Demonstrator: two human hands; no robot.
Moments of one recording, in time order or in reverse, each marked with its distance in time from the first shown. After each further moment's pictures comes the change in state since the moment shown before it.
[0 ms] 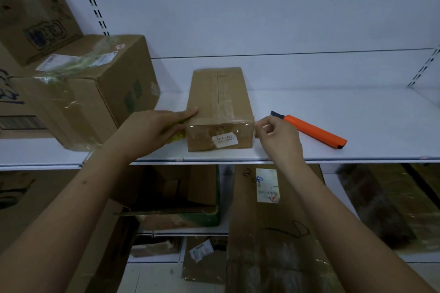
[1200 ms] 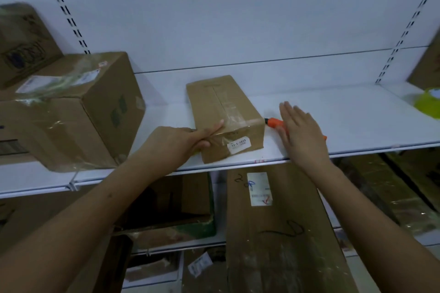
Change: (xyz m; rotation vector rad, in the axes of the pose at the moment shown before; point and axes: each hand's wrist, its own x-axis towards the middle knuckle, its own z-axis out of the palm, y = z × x) left_hand 0.025 0.057 0.009 0.106 -0.062 0.190; right_hand 0.015 0.069 -0.053 -0.627 0.096 -0.328
